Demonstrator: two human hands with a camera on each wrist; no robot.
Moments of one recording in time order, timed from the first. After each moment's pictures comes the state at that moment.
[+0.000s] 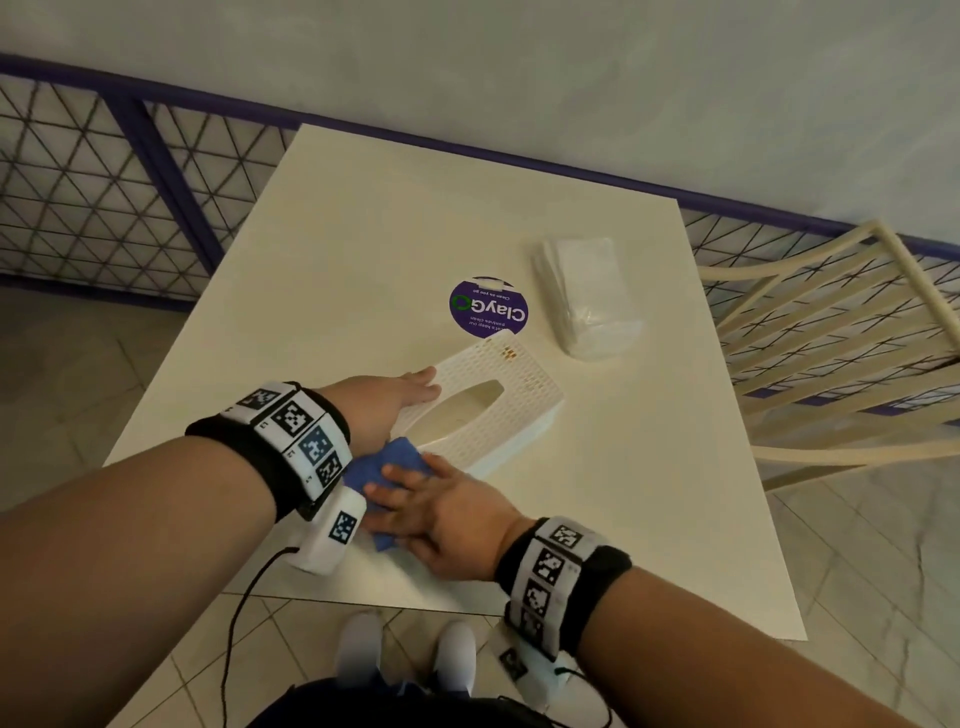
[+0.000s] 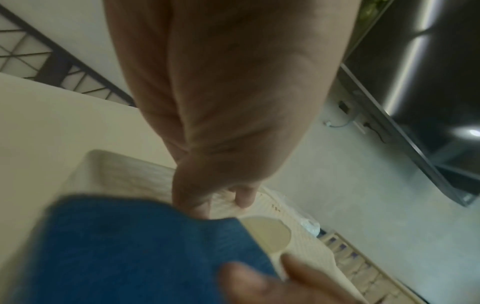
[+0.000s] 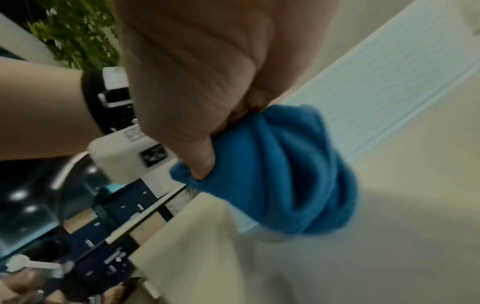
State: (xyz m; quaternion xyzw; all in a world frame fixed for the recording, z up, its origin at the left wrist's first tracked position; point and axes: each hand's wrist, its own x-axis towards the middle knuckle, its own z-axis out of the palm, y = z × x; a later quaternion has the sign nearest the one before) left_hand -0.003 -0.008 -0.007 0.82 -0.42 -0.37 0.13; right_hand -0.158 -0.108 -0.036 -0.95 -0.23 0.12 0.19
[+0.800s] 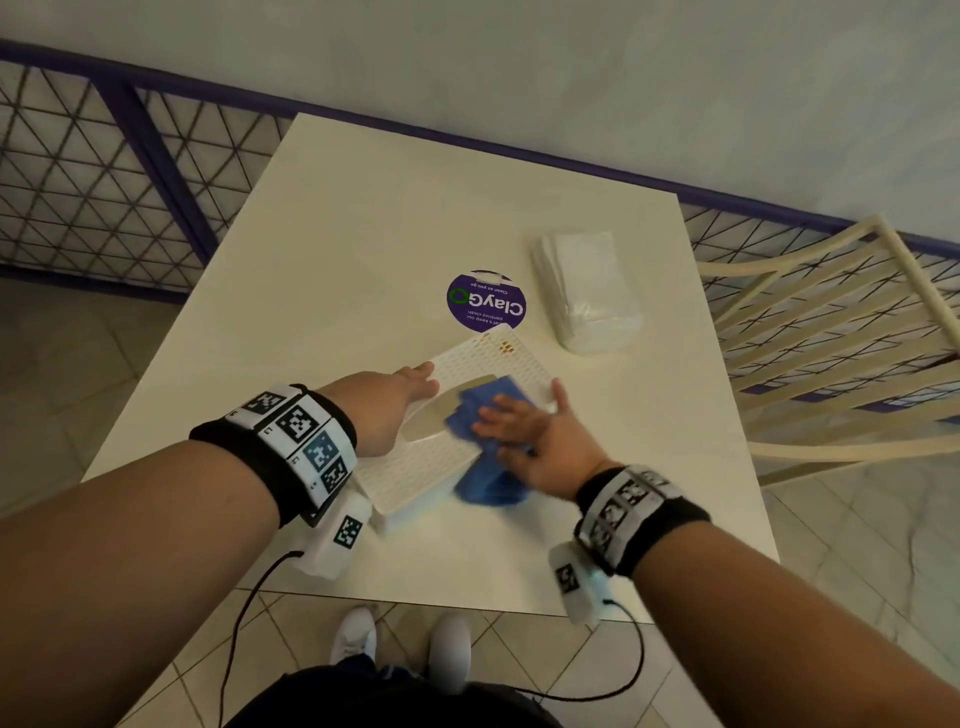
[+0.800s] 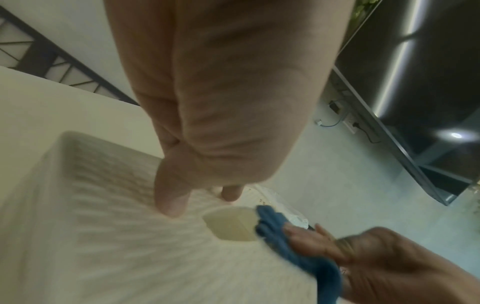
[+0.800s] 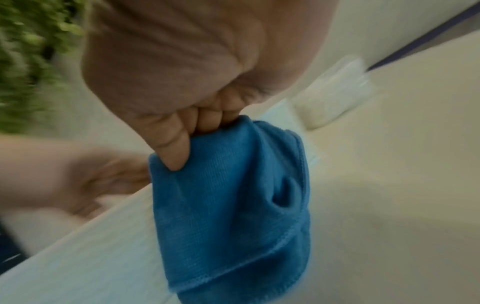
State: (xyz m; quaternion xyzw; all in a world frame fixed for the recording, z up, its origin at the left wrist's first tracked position) left_hand -0.020 -0.016 0.012 0.84 -0.42 -0.33 0.05; right_hand -0.158 -0.208 -0.028 -0.97 0.01 0.11 0.23
